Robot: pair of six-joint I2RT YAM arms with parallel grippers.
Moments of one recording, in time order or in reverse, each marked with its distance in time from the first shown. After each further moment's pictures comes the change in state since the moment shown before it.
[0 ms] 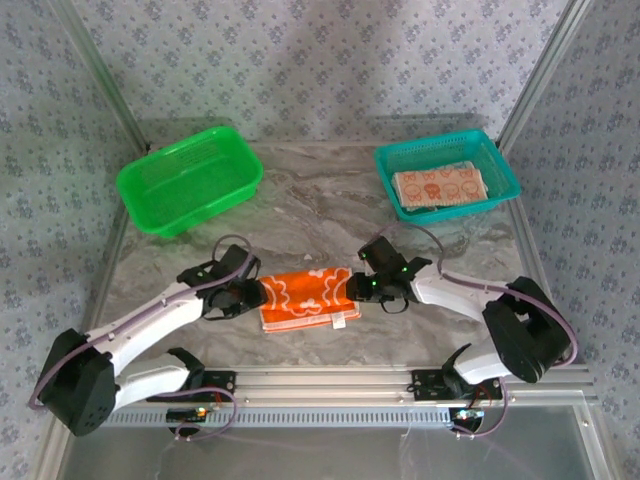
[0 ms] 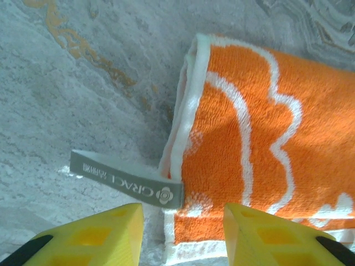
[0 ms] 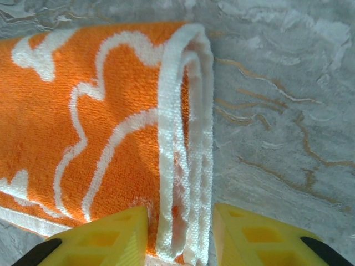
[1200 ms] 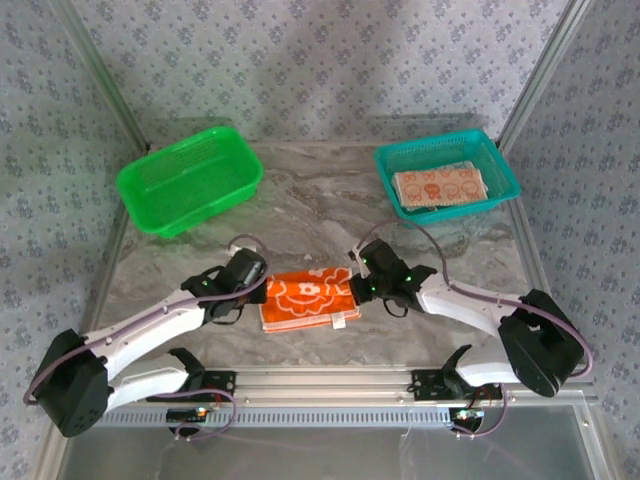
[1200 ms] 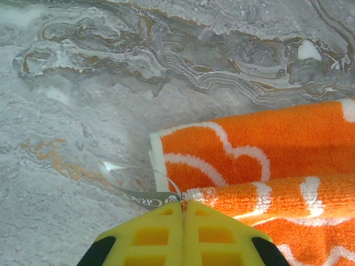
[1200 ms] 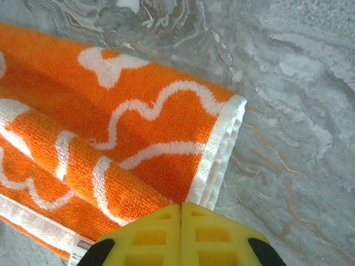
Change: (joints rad) left arm -0.125 -0.029 -0.048 0.192 -0.289 0.315; right arm 0.067 -0.101 -0.053 0.107 0.150 -0.309
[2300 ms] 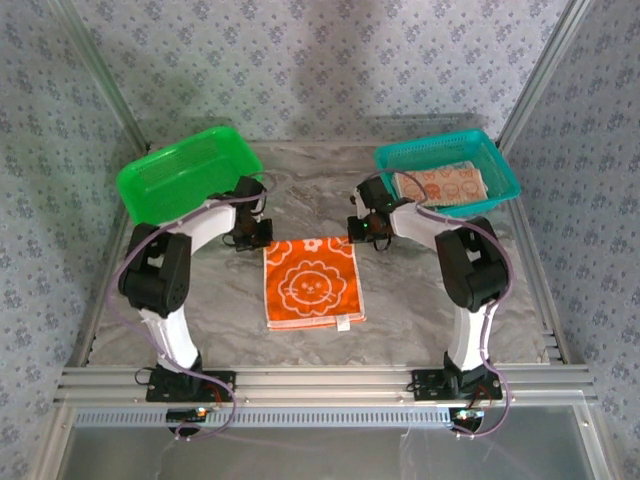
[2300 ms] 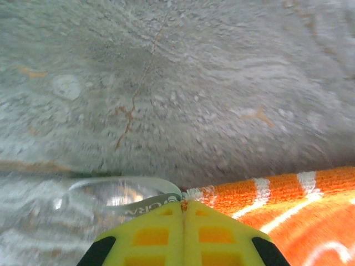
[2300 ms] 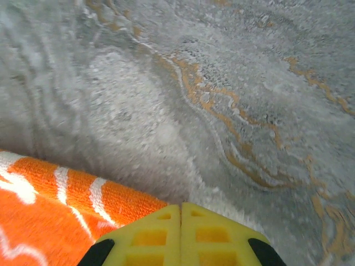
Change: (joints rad) left arm 0.391 0.730 0.647 -0.177 0.384 0.185; right arm -0.302 0.560 0.602 -0.173 -0.126 -0.059
